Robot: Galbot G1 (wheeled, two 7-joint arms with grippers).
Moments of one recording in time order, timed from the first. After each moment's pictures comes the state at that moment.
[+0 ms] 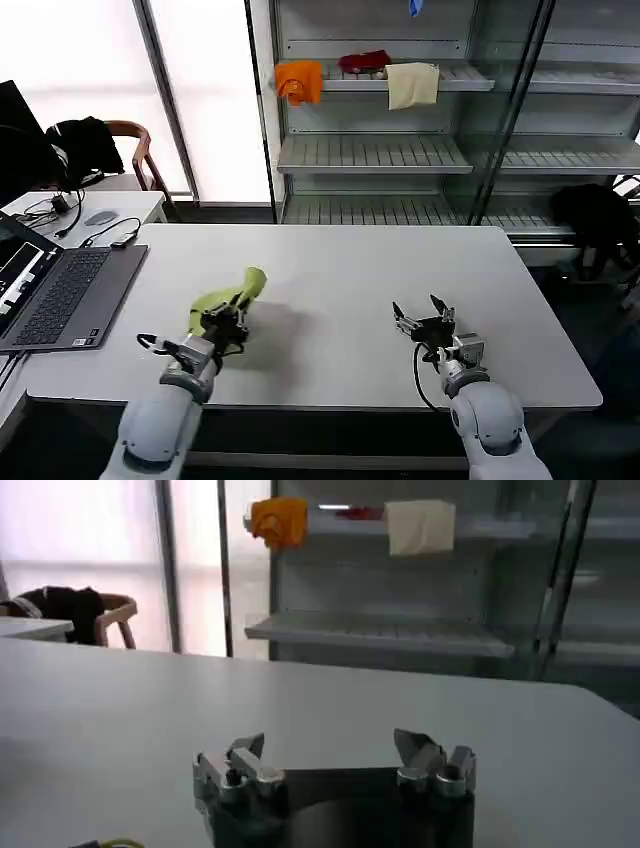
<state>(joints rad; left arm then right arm) 1.16 -1.32 -0.40 -2.06 0.12 0.55 0.18 -1.12 1.35 0.47 1.88 0.16 -0.43 -0.08</state>
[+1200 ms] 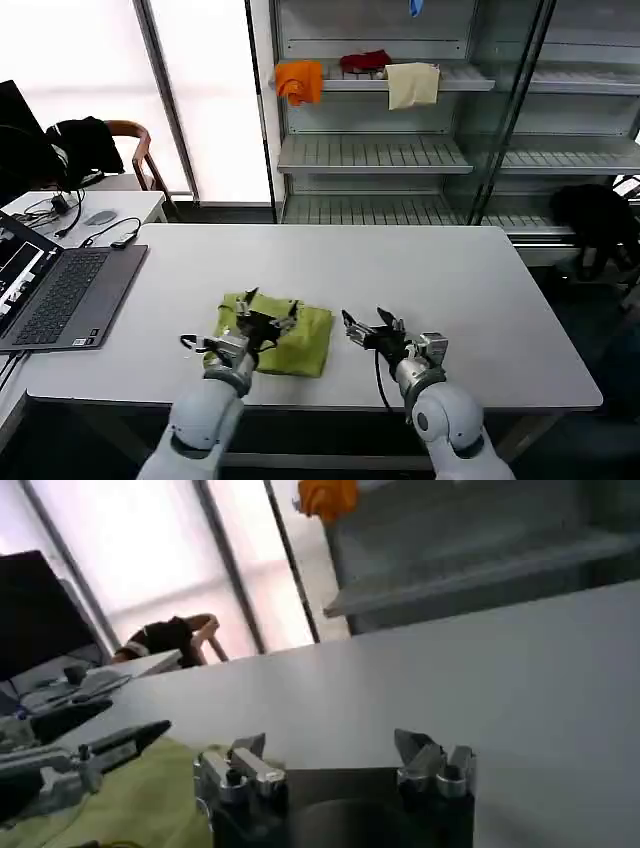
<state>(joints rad) 1.09 -1.35 -0.34 -1.92 -0.02 0.49 0.03 -1.11 1.42 0.31 1.92 0.50 -0.57 0.02</state>
